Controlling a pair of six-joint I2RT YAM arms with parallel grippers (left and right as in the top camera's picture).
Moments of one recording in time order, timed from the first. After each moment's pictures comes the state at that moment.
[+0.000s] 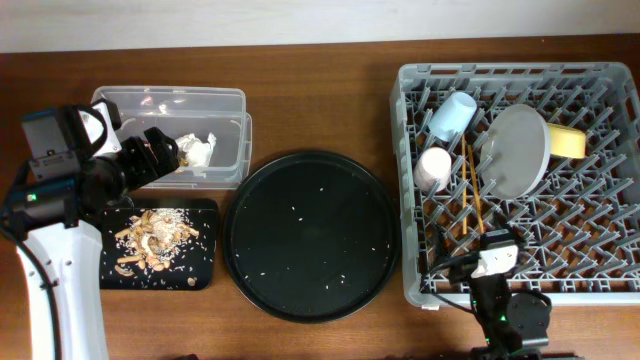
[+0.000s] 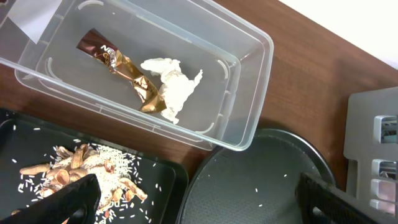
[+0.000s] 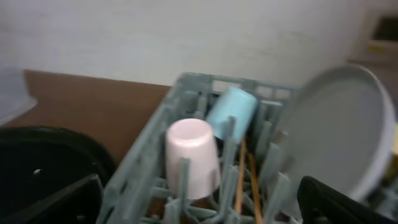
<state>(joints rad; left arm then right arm) 0.26 1.34 1.34 -0.92 0.27 -0.22 0.04 0.01 0.01 -0.07 -0.06 -0.07</state>
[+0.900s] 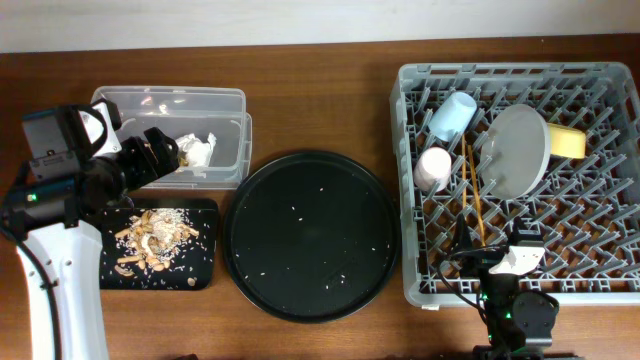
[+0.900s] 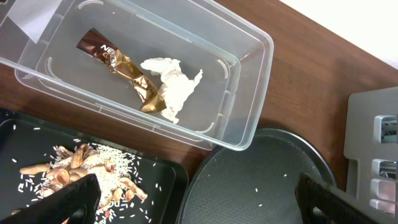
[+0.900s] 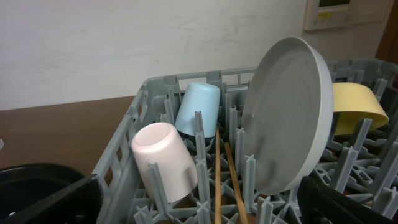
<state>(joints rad) 0.26 1.34 1.34 -0.92 0.27 -0.22 -0.06 0.01 0.01 -0.07 -0.01 0.11</state>
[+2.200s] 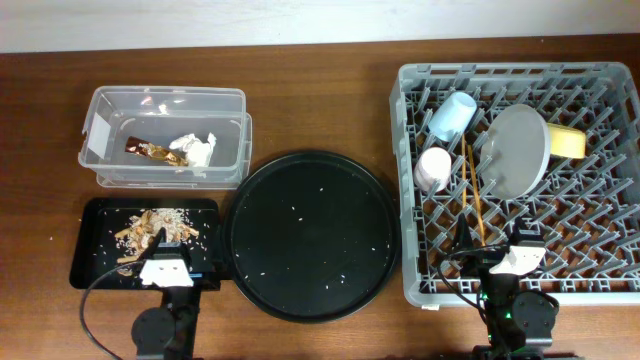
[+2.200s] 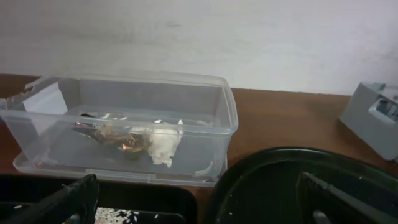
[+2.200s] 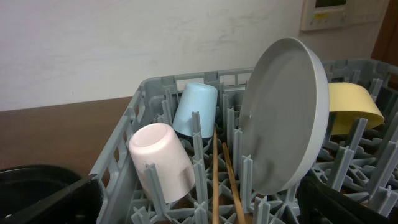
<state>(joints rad) -0.01 0.01 0.02 -0.08 0.02 -0.09 -0.06 0.01 0.01 -0.07 0.00 0.11</state>
